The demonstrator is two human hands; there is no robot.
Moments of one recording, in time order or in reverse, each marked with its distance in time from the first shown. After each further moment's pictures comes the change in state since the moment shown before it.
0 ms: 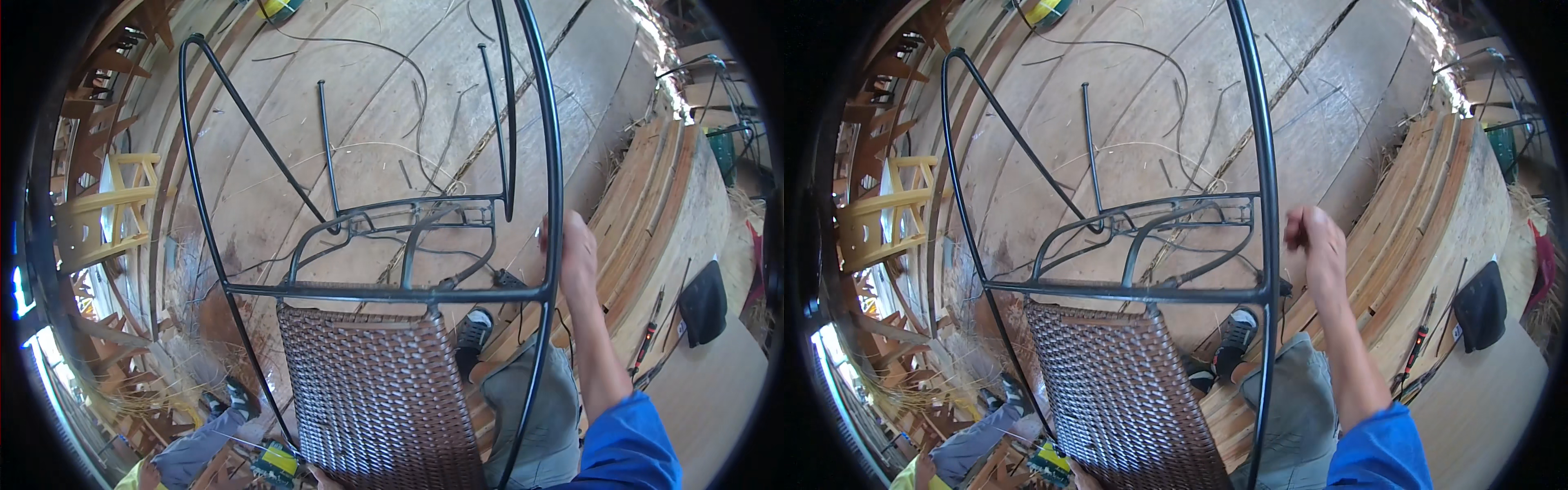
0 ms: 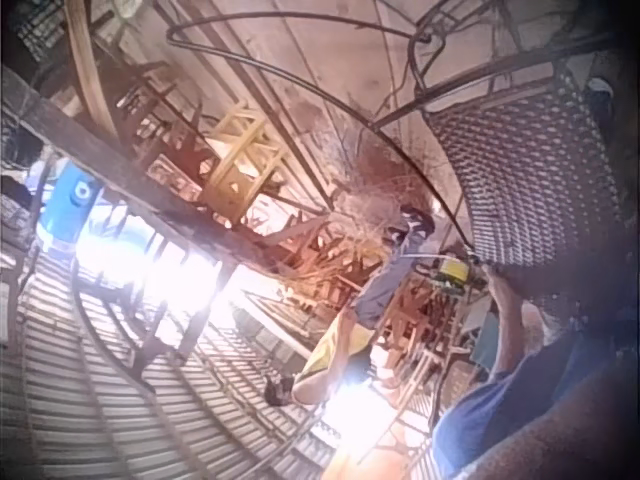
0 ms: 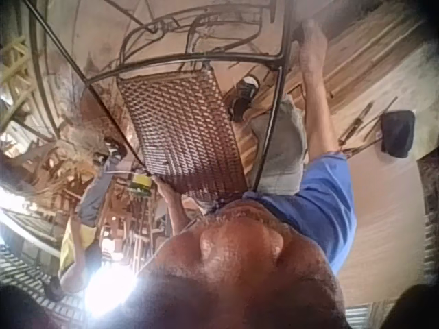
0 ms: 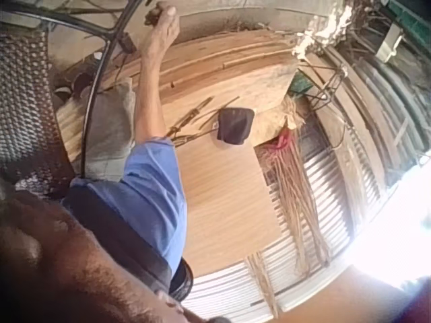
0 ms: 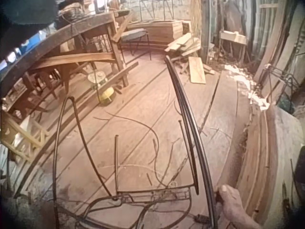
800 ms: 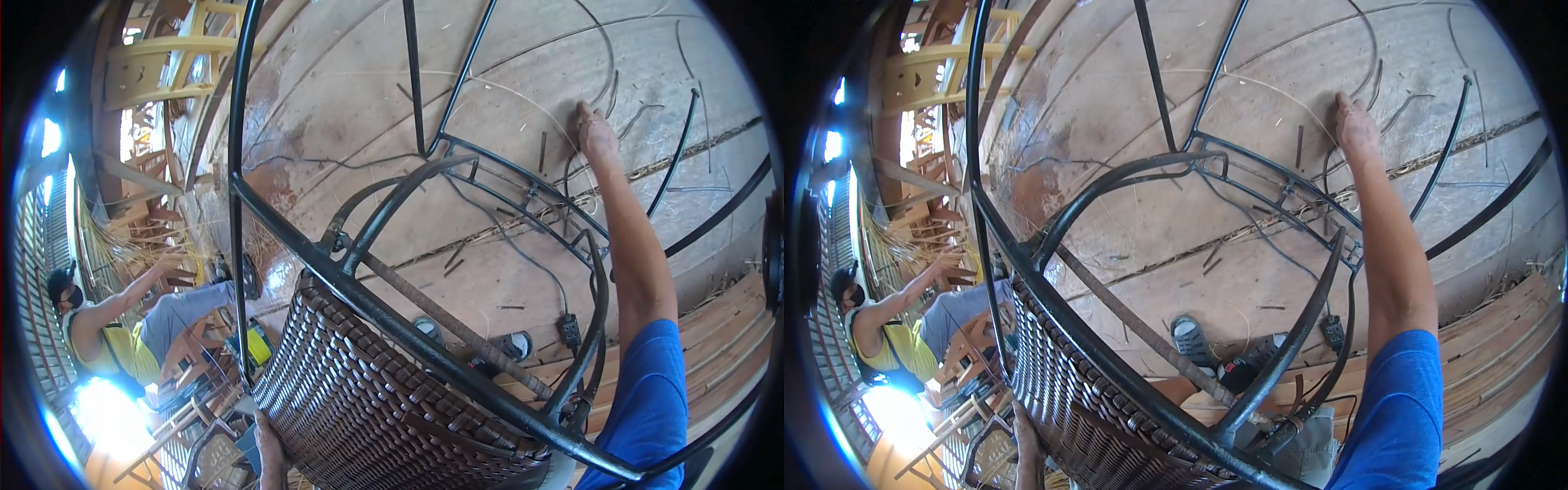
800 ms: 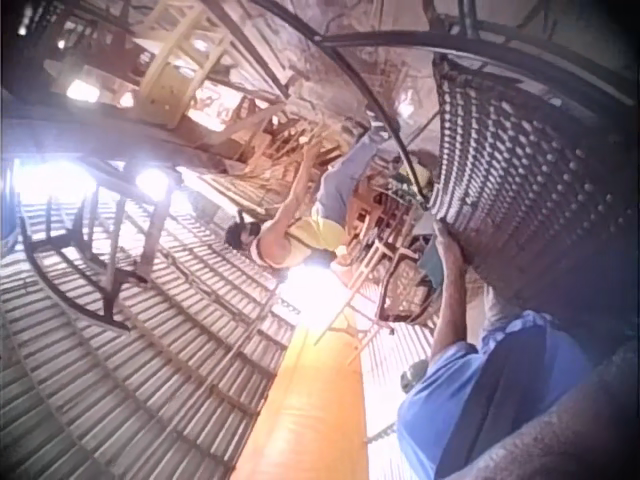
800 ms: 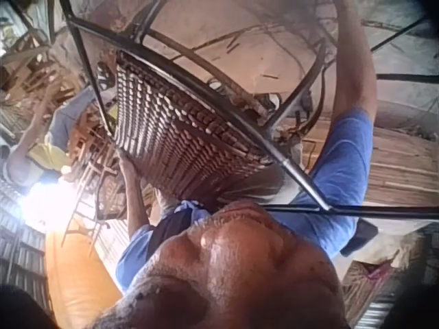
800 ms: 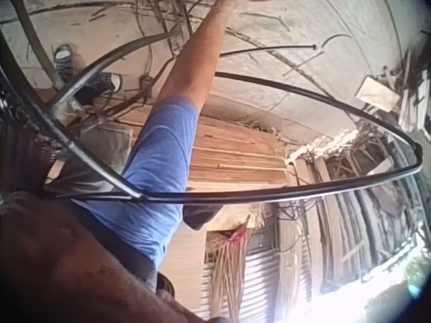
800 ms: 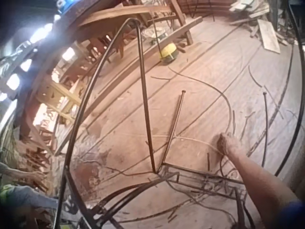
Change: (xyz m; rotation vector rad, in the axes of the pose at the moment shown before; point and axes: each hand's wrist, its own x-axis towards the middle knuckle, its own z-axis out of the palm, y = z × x) left_hand 0.037 -0.023 -0.033 0.187 0.264 0.232; right_hand 0.329 0.220 0.167 -1.303 -0.323 -0.433
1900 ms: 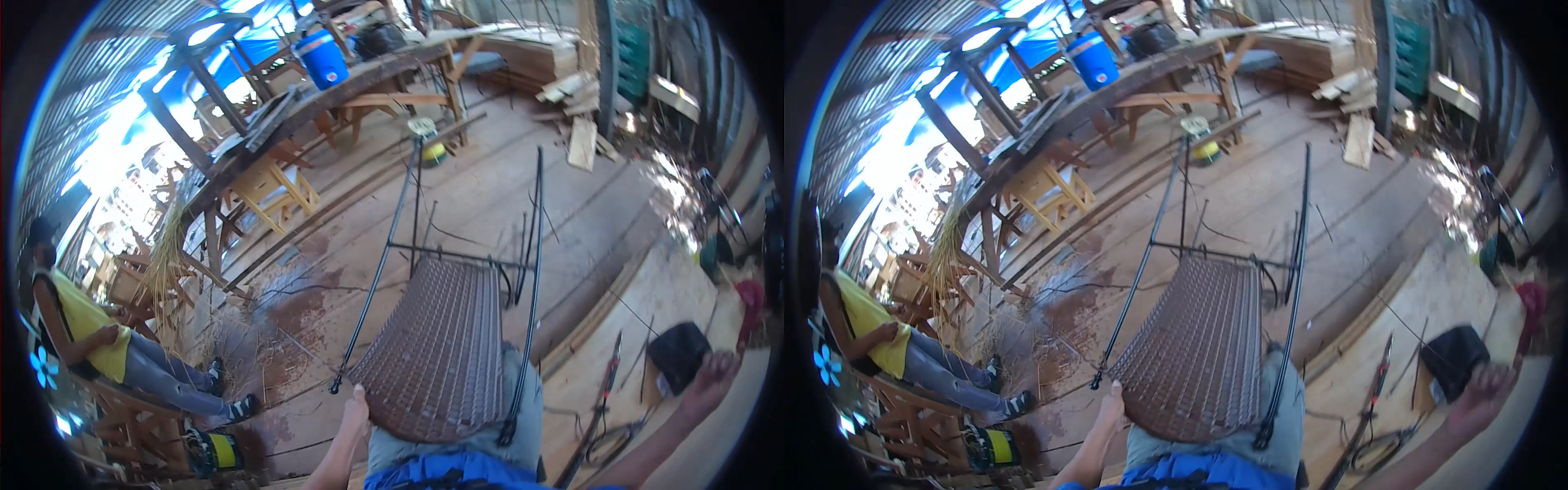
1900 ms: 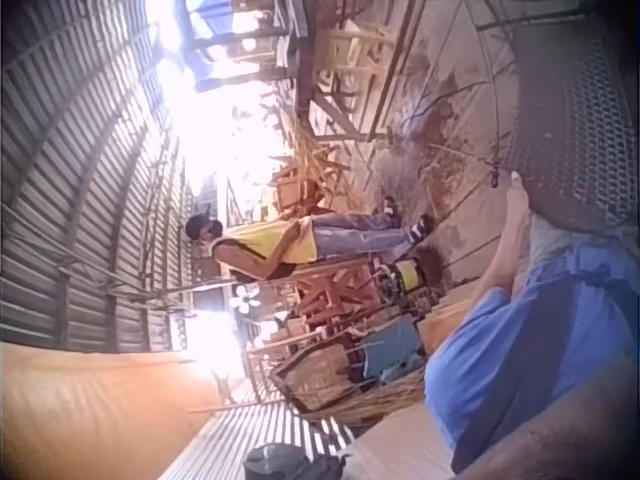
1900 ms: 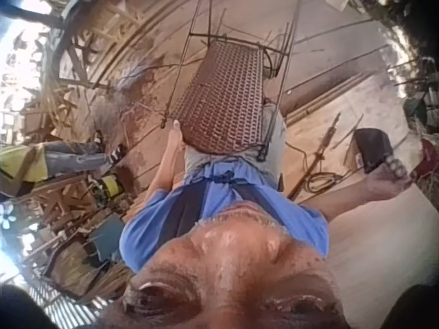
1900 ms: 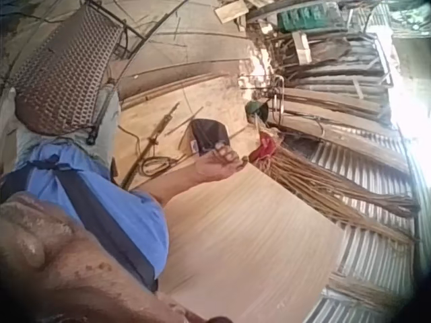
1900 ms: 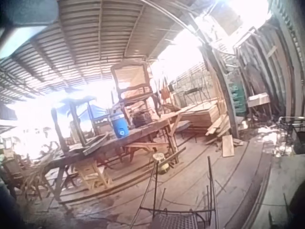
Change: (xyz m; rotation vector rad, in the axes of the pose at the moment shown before) left_hand -0.042 -0.112 0.001 -0.005 -0.560 0.371; right_hand -0.777 0.032 -0.479 1.519 1.282 -0.431
